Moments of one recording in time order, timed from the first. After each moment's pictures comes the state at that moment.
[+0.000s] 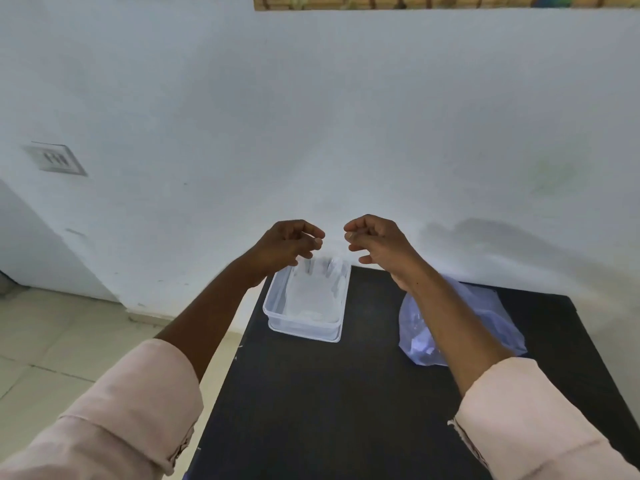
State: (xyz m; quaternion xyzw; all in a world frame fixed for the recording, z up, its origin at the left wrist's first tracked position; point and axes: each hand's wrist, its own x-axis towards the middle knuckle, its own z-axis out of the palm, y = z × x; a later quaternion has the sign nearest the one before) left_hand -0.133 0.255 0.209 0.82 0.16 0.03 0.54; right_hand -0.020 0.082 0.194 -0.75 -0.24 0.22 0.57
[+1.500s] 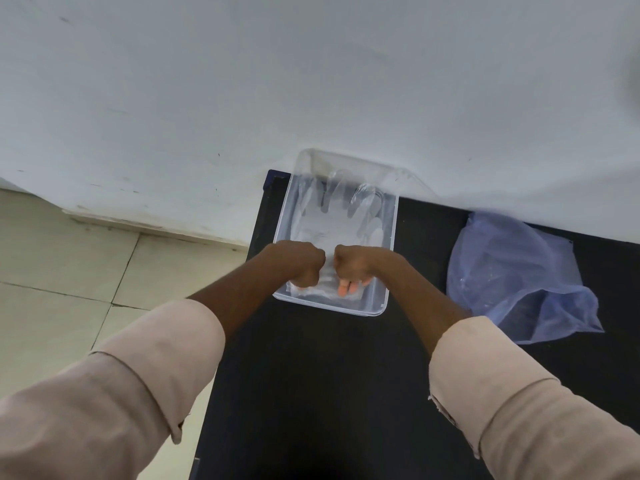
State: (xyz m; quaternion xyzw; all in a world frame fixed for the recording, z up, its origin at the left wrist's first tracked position) left_hand -0.032 0.343 -0.030 0.91 0.00 -0.40 0.11; right_hand 0.036 0.231 -0.028 -0.80 -0.23 0.55 0.00
